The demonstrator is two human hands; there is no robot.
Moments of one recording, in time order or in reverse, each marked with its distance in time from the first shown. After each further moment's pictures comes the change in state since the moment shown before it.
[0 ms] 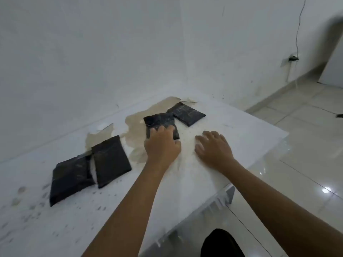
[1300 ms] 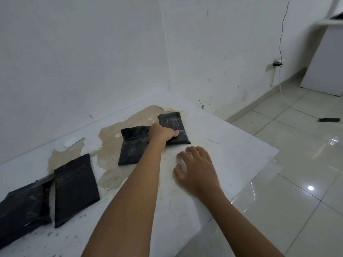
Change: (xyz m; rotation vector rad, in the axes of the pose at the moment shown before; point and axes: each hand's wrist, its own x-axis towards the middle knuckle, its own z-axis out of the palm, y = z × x) left_hand 0.139 0.058 0.043 -0.785 -0.243 -0.502; right_hand 0.009 0.008 0.018 0.137 0.211 0.008
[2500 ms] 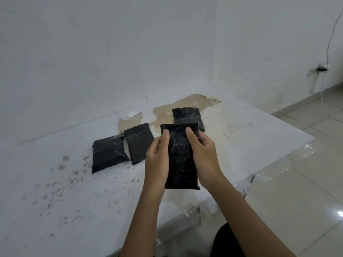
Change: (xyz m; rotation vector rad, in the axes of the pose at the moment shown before) left_hand -0.245 -0.136 -0.154 -0.688 0.127 0.190; right_hand -0.084 -0.181 -0.070 1.527 -0.143 0.366
